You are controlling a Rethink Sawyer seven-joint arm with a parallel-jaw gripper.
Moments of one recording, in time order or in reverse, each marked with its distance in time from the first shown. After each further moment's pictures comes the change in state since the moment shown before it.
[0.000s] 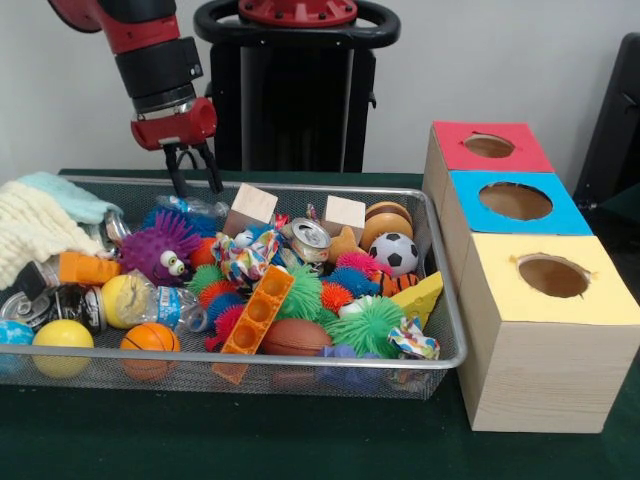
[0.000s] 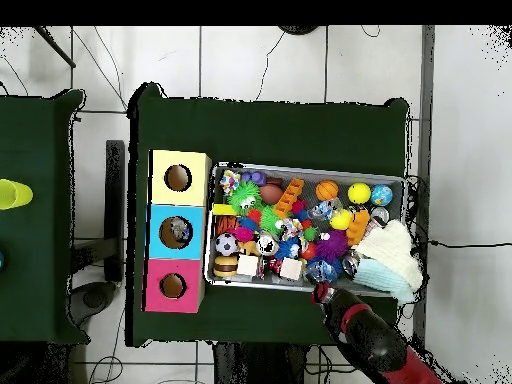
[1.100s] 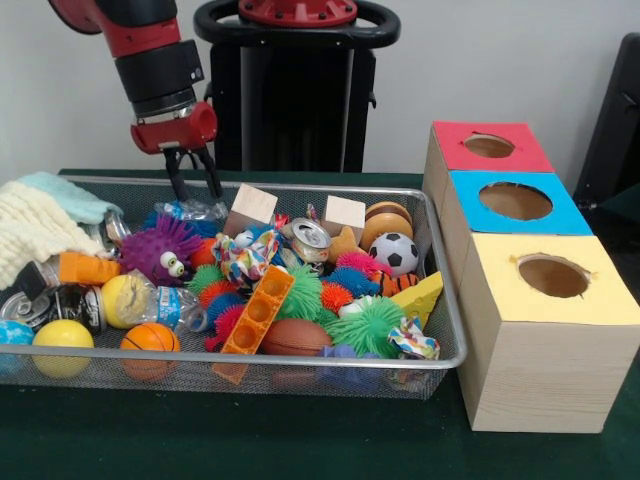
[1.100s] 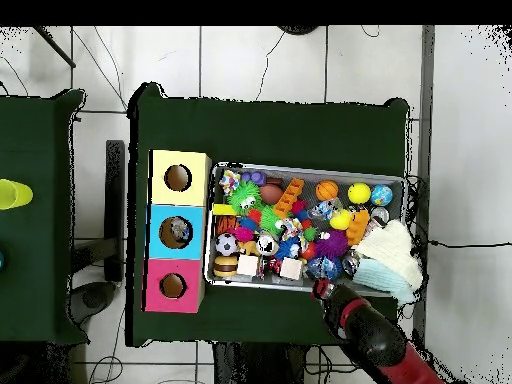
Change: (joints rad) arm 0.025 -0.004 -0.010 -0.010 0.036 0.003 0.000
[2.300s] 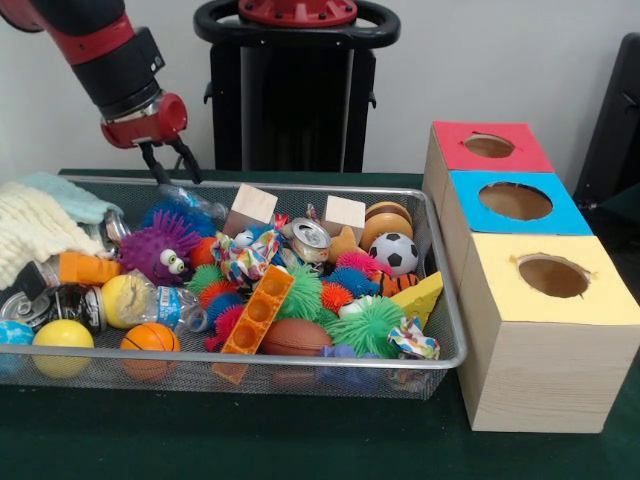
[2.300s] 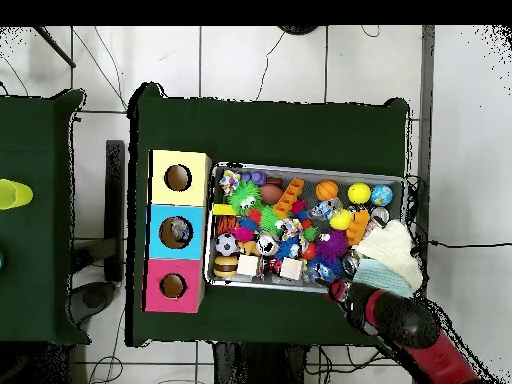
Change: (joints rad) arm 0.016 -0.039 -0.036 -0.165 -0.001 0.426 0.000
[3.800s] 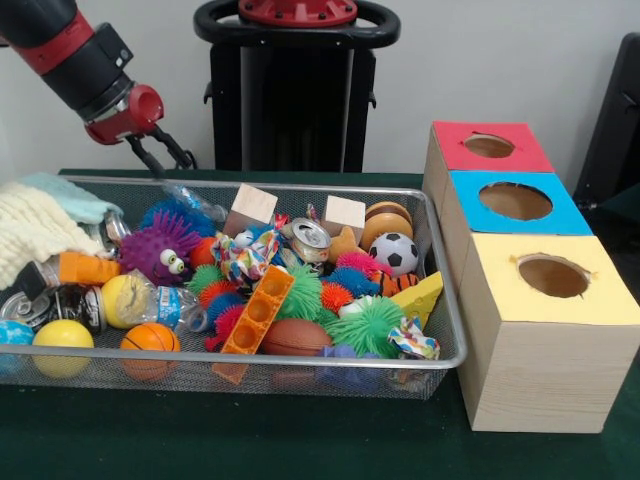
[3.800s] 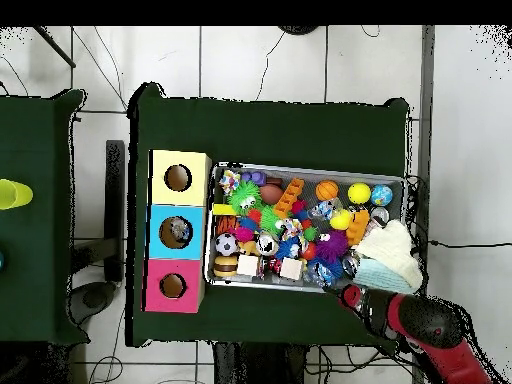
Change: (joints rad) arm -0.127 0.073 0.066 -0.079 -0.001 0.238 0.000
